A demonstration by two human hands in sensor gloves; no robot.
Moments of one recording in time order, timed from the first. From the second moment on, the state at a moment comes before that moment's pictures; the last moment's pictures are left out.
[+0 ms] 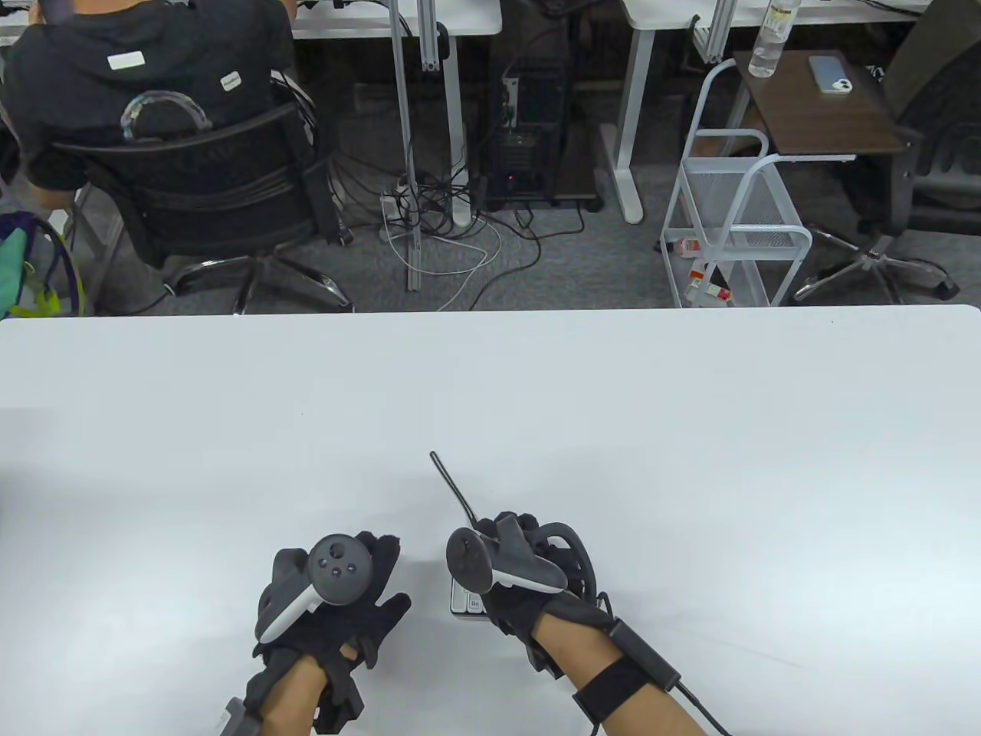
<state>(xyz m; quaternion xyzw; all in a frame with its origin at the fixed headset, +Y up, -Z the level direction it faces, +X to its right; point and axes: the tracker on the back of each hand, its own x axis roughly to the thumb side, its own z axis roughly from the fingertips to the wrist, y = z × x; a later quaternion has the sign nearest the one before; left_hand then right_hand) -0.202 -0.744 -0.263 -0.20 -0.07 0.20 0.96 -0.003 -0.733 -0.292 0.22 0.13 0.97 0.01</state>
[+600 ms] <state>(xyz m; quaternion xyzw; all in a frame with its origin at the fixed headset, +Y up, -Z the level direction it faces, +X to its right) -0.200 -0.745 -0.263 -0.20 -0.08 0.19 0.96 -0.004 -0.733 -0.293 0.22 0.14 0.97 0.00</state>
